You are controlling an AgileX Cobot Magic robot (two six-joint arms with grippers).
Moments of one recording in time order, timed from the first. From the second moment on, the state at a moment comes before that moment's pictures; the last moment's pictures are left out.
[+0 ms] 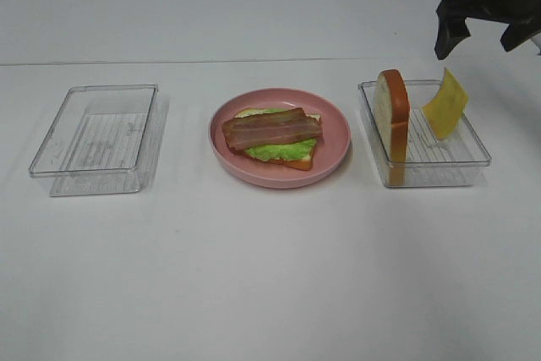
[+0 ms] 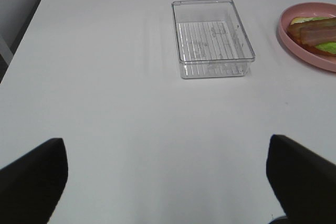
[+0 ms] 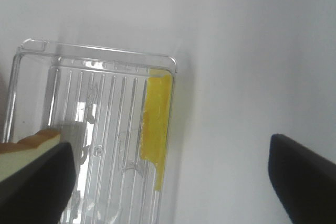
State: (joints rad) left arm 0.03 0.00 -0.52 -0.02 1.08 -0.01; right arm -0.01 2.11 -1.79 0.07 0.94 -0.19
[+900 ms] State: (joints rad) left arm 0.03 0.00 -0.52 -0.02 1.08 -0.01; right arm -0.01 2.25 -1.79 0.08 0.91 -0.19
